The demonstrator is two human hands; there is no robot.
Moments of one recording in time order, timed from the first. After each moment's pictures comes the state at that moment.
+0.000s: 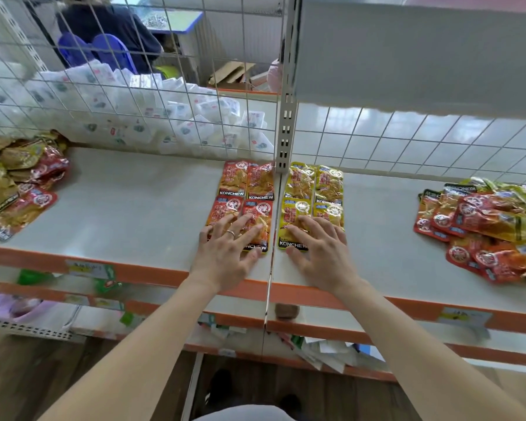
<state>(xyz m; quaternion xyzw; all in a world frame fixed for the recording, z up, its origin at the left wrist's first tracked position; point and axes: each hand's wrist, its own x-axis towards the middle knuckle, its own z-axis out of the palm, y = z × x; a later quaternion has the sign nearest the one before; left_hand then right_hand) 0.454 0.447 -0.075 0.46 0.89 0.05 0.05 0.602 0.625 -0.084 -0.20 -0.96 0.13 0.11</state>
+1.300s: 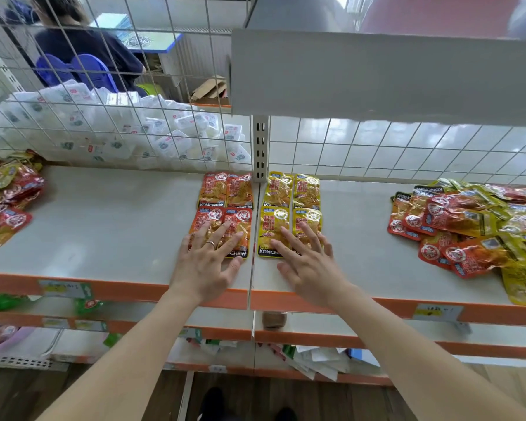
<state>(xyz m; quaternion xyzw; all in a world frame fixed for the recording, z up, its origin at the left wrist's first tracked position) 0.456 0.449 -0.075 0.46 0.89 0.04 0.07 0.625 0.632 -0.080 -0.17 -0.98 0.09 -0.02</state>
